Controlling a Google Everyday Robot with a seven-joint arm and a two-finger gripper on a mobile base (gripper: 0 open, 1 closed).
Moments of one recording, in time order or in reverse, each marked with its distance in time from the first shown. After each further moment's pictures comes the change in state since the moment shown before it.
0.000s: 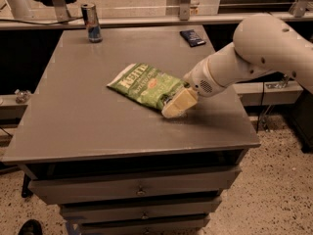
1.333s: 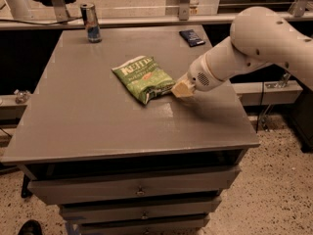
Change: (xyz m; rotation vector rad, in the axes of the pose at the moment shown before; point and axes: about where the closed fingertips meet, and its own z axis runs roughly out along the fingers) arm -0.009 -0.008 0.009 -0.034 0.016 0.100
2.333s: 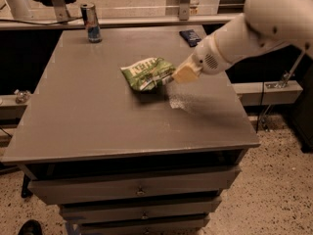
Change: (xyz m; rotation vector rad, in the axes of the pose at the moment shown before) arm -0.030 -0.003 -0.044 0.025 -0.053 -0.050
